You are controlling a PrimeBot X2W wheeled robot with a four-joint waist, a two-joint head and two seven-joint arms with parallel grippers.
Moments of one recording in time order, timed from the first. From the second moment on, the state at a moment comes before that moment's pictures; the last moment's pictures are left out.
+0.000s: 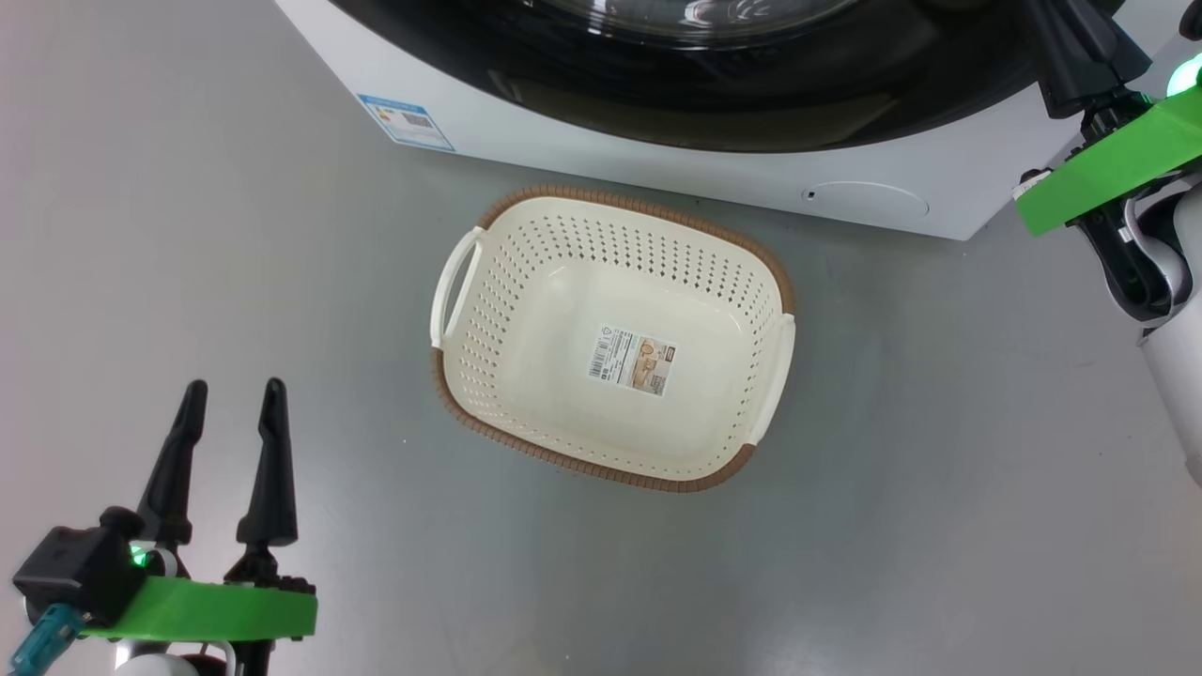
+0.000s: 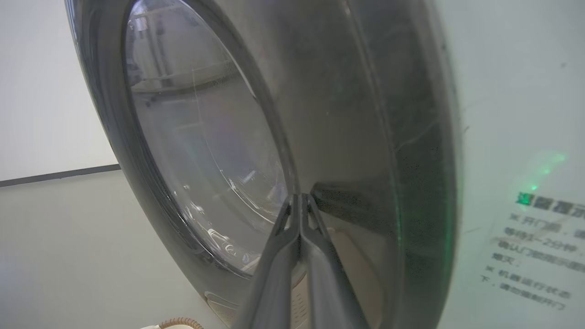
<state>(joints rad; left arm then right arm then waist) -0.14 0.13 -0.06 0.06 -0.38 -0.13 -0.25 -0.95 -0.46 0.37 0.50 0.55 0.15 -0.26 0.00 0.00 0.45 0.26</state>
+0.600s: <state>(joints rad) -0.15 0.13 -0.06 0.08 -0.38 -0.13 -0.25 -0.90 -0.44 0.35 0.53 0.55 0.14 -0.26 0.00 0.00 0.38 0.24</state>
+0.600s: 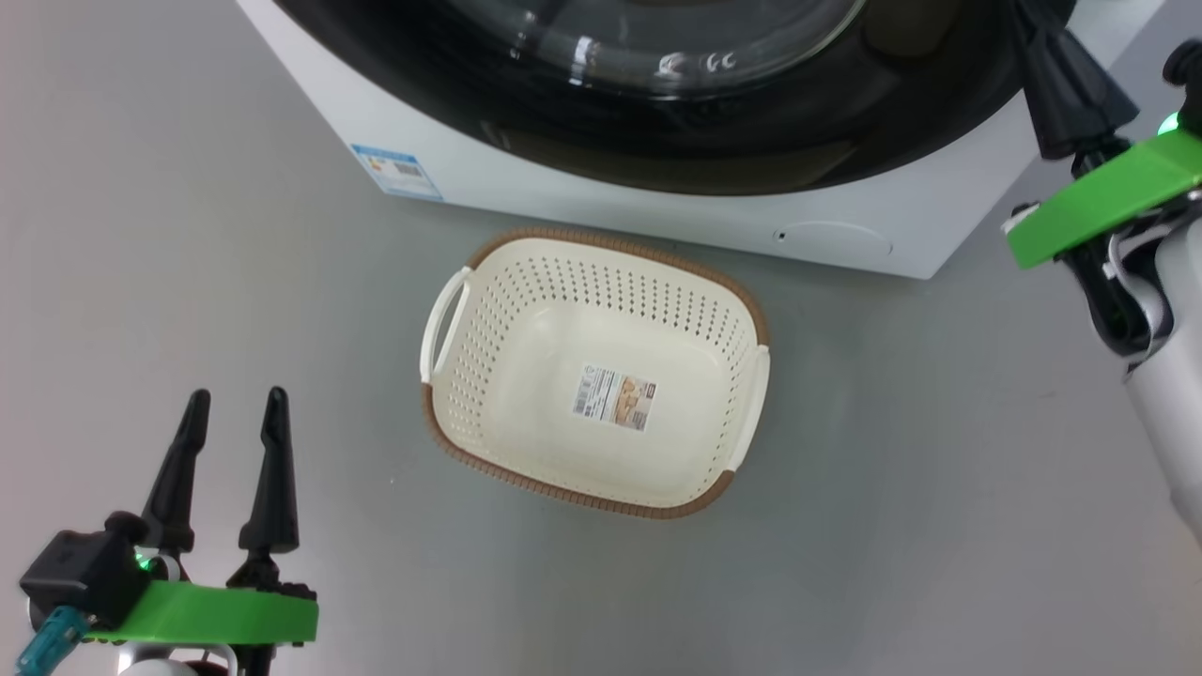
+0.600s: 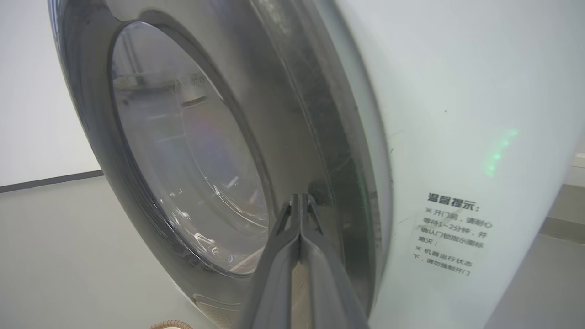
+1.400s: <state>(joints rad) -0.06 0.15 -0.06 0.10 -0.38 -0.13 -0.25 -0.60 -0.38 0.37 0.40 0.56 0.14 -0.26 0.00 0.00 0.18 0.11</state>
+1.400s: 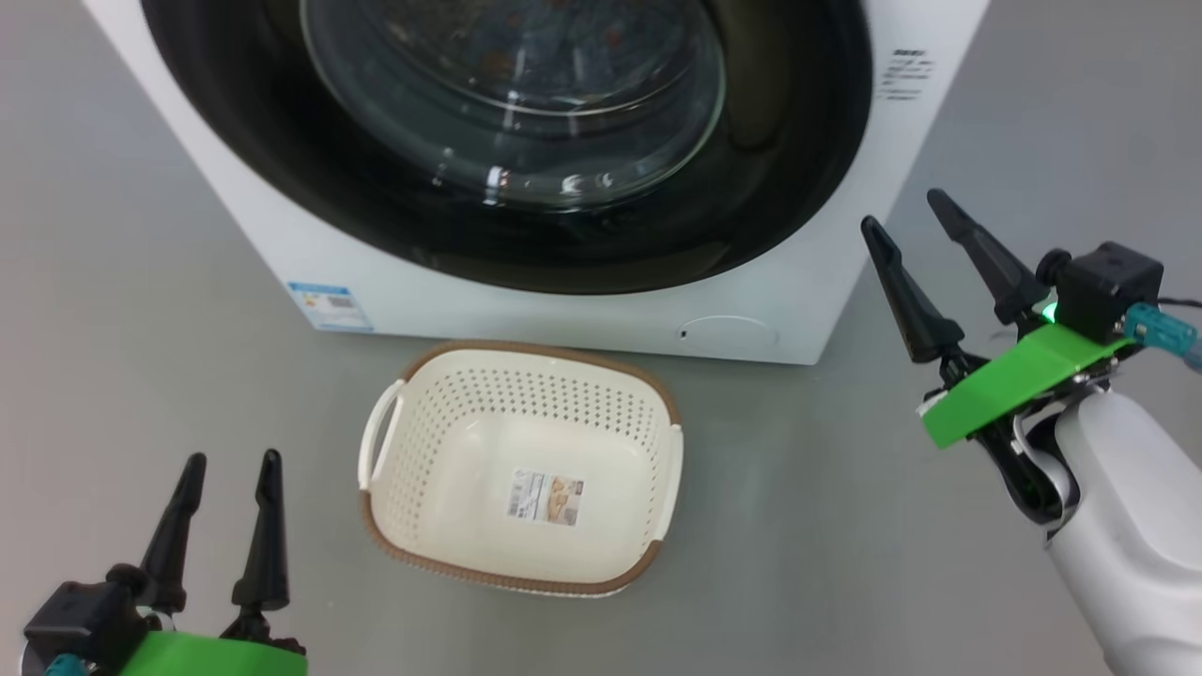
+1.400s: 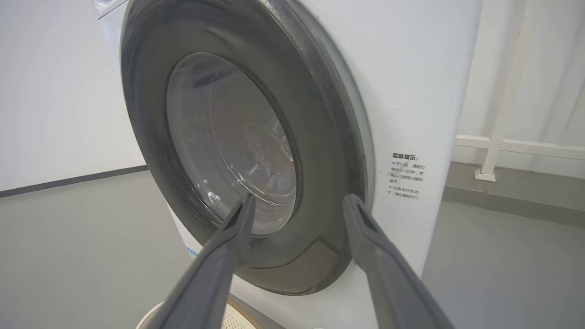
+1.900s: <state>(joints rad) -0.02 0.15 -0.02 0.10 -0.37 -0.13 -0.25 -0.41 -0.34 0.31 0.33 0.55 0.13 -0.26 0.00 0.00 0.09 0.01</state>
